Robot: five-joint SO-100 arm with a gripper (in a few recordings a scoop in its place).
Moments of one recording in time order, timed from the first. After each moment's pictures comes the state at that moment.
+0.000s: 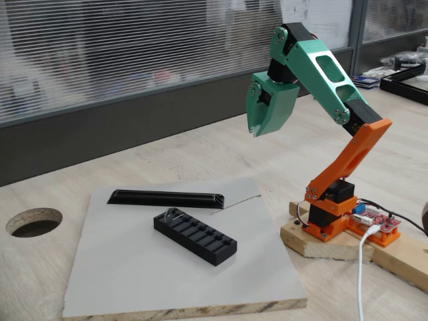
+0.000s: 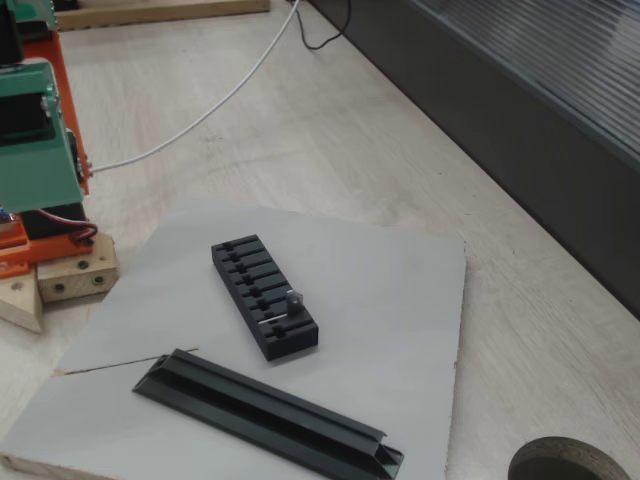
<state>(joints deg) 38.7 116.3 81.7 107.5 99.2</state>
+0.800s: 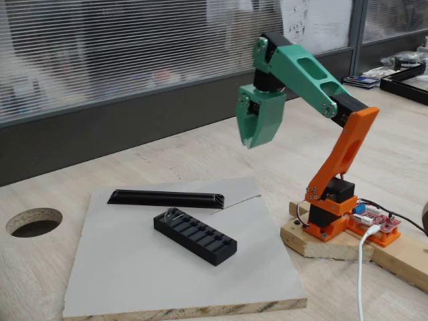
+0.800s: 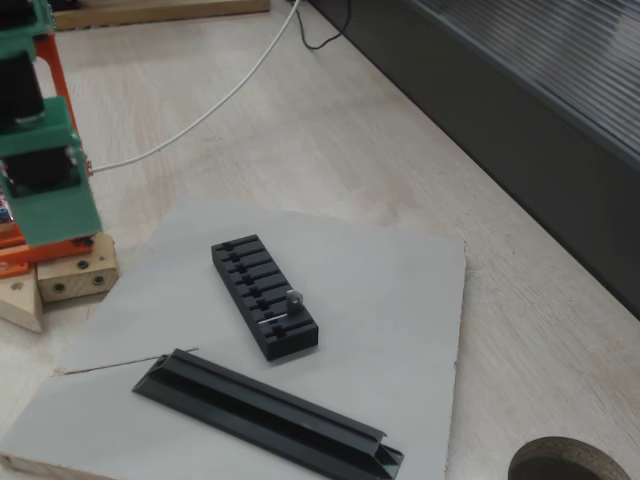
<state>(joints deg) 33.7 105.4 81.7 107.5 99.2</state>
